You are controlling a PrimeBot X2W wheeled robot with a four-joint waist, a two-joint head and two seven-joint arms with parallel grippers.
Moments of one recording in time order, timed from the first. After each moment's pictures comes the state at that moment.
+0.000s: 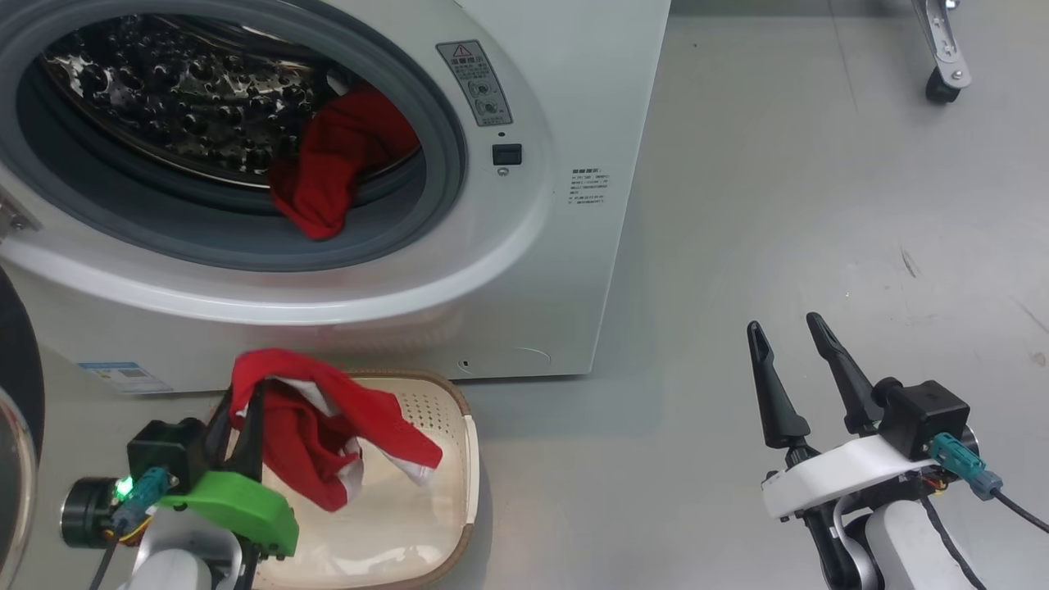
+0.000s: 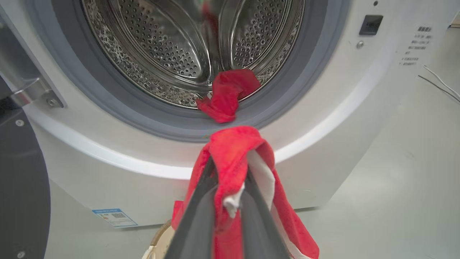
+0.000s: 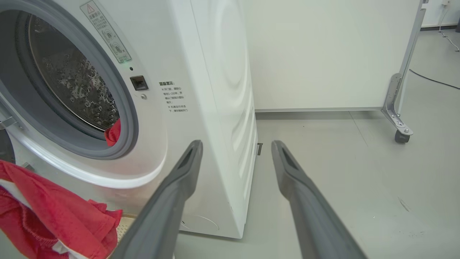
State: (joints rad) left arm -0.15 0.08 -0.07 0.30 -0.22 -0.08 -0.16; right arm -0.09 -0.13 0.26 0.17 0.41 0.12 -0.24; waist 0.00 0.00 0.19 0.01
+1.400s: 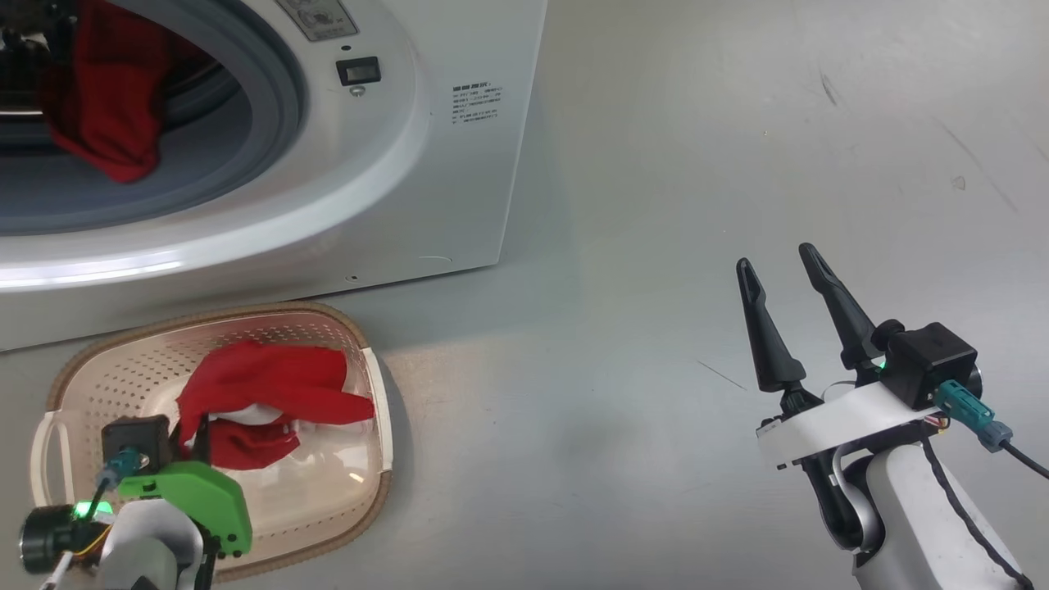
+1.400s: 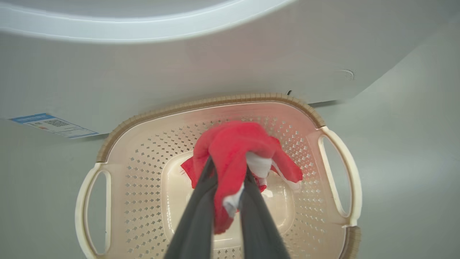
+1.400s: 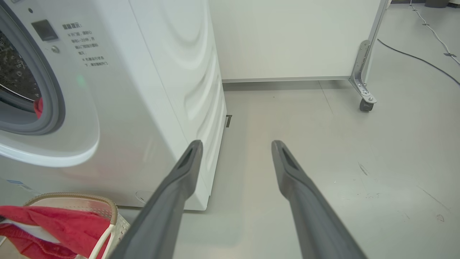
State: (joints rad) left arm -0.32 0.11 -0.04 0.73 -0.19 -0.02 -0.12; right arm -0.20 -0.14 0.28 0.13 0.38 0.12 -0.23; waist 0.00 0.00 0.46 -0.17
